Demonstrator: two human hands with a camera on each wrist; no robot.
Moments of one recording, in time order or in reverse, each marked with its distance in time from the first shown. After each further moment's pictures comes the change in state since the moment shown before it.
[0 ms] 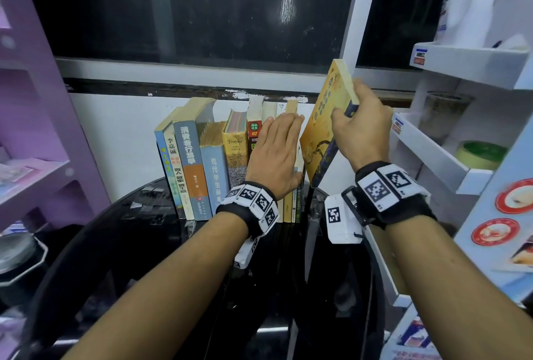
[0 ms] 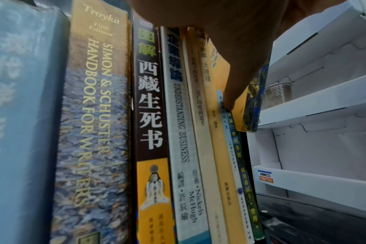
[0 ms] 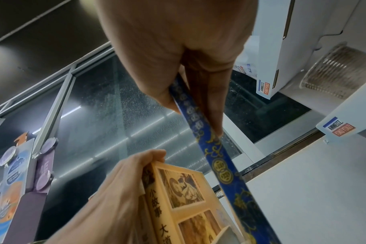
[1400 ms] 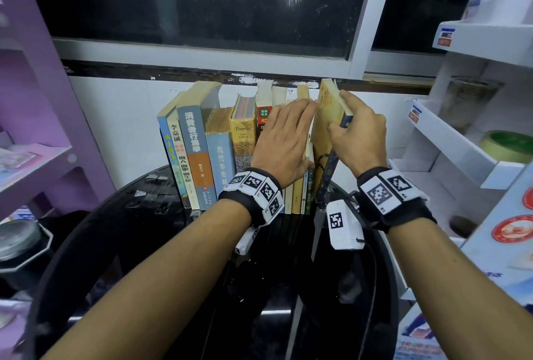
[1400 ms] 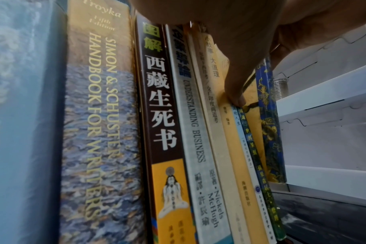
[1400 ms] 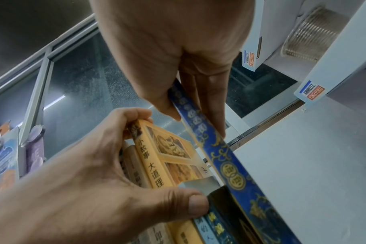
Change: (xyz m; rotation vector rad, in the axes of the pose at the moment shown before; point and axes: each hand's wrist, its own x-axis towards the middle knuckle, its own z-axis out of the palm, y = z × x) left_hand 0.002 -0.011 0.007 -0.008 0.022 0.069; right_hand -0.019 0.014 0.021 -0.057 -0.214 0.060
